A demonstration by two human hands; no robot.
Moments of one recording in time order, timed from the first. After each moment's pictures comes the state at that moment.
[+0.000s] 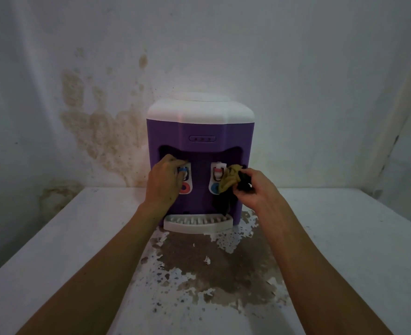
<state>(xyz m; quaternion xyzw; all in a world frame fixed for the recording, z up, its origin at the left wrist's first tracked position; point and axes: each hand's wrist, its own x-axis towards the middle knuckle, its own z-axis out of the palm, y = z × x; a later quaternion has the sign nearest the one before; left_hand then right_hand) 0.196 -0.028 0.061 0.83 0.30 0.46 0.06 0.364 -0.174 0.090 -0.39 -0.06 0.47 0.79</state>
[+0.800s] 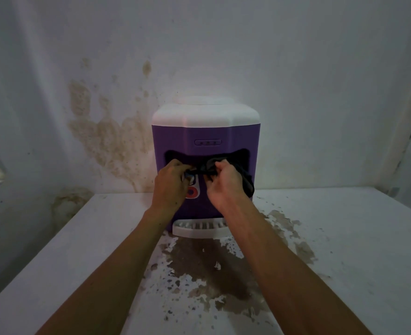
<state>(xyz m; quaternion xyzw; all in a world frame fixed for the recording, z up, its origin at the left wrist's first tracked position) 0.196 -0.020 0.061 0.84 0.30 0.46 0.05 0.295 -0.113 0.097 -0.31 -0.15 0.43 0.83</state>
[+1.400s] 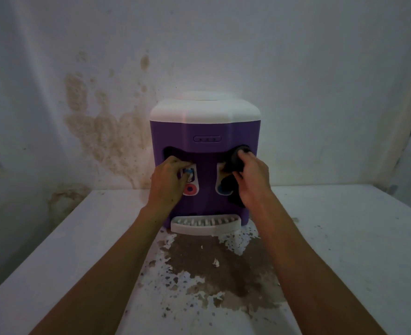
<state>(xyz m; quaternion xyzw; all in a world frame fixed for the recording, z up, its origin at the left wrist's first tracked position) 0.193 -0.015 0.059 0.84 0.27 0.47 0.07 0.341 -0.150 0.099 -0.45 -0.17 0.28 0.83</state>
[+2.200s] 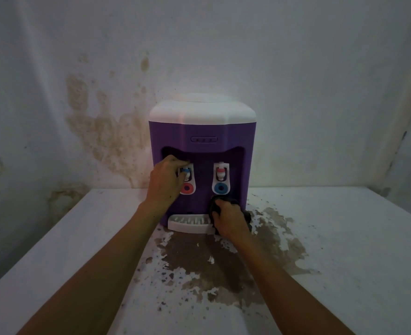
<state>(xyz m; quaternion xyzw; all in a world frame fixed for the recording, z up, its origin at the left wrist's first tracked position) 0.193 -0.020 0.063 0.84 0.29 0.45 0.07 0.338 -0.141 -0.017 -0.80 -0.51 0.01 0.32</state>
